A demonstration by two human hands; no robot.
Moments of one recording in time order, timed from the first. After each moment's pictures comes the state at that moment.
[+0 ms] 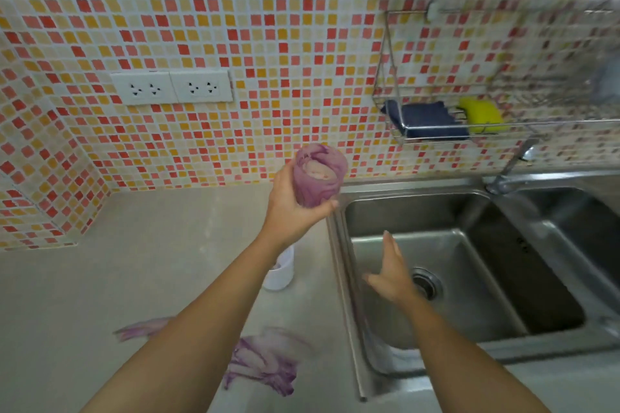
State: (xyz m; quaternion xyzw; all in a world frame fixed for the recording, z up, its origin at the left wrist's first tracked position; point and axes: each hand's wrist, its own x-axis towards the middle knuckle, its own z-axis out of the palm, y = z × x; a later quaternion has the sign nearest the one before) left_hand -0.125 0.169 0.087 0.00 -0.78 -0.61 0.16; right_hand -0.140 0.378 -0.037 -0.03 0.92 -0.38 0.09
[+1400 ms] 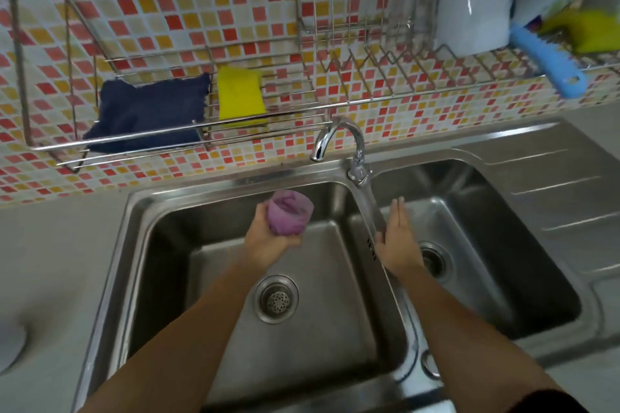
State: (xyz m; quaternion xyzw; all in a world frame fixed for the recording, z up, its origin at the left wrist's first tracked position) left_hand -0.314 0.536 -0.042 0.15 -0.74 -0.66 -0.03; right_hand -0.340 0.778 -0.085 0.00 0.97 -0.26 0.04
